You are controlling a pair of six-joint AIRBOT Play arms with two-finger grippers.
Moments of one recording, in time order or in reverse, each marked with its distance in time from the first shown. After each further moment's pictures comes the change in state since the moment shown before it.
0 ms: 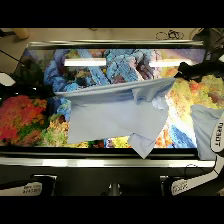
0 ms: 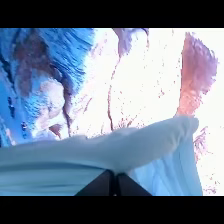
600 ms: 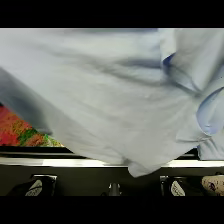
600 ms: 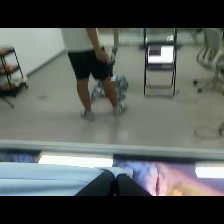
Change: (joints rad) left arm 0.179 0.555 0.527 0.004 -0.160 -0.037; right arm -0.121 0.766 0.000 0.074 -0.204 -0.196
